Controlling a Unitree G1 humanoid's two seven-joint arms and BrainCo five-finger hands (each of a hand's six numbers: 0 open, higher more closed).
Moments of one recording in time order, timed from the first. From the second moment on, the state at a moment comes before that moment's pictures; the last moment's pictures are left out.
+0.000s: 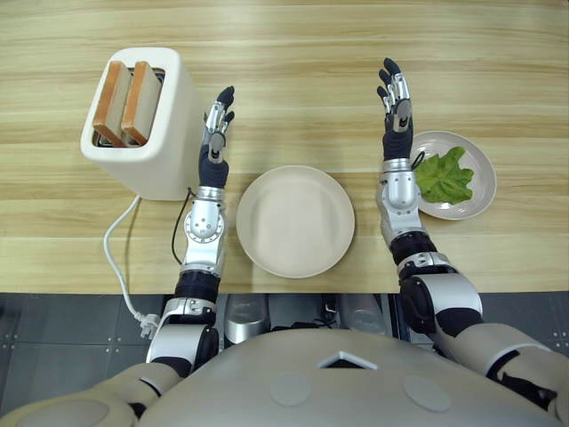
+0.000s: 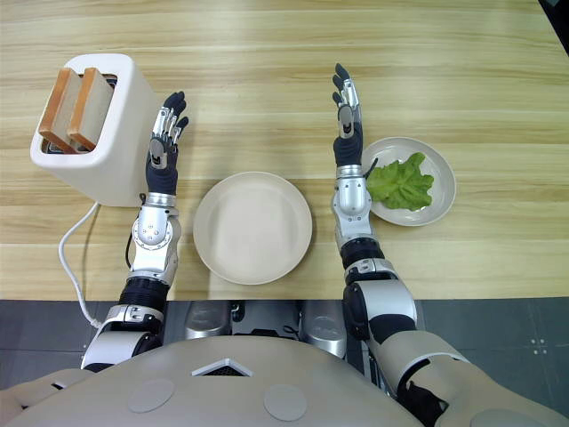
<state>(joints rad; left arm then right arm) -0.14 0.06 0.02 0.44 0.03 -0.69 -0.03 -0.47 -0.06 -0.06 0.93 -0.10 -0.87 -0.10</state>
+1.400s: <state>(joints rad) -0.14 0.06 0.02 0.43 0.03 -0.67 -0.04 -0.47 -0.04 -0.05 0.93 -0.07 -0.88 -0.05</state>
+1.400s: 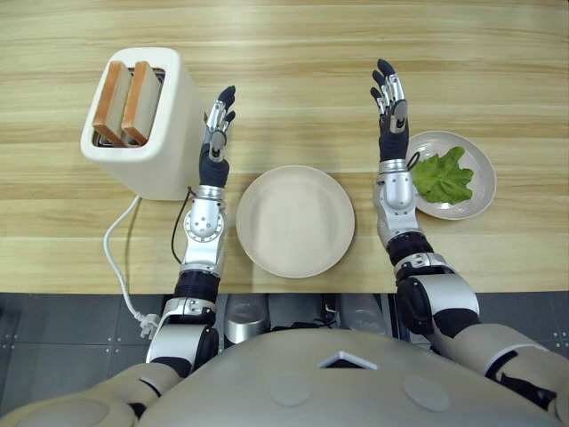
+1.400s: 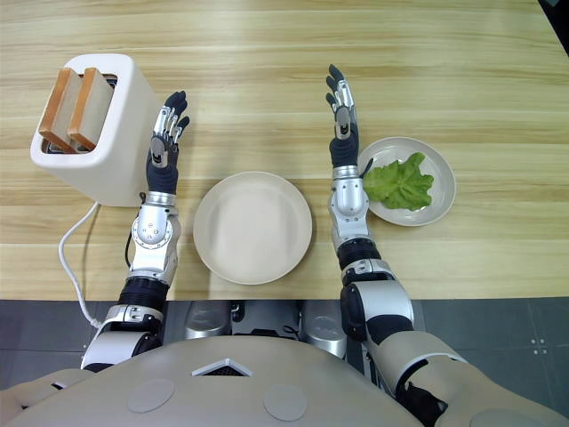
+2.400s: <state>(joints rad) -0.12 0.10 0.01 0.38 0.13 -0.69 0.01 -0.47 -0.04 -0.04 0.93 -0.07 -0.88 -0.04</state>
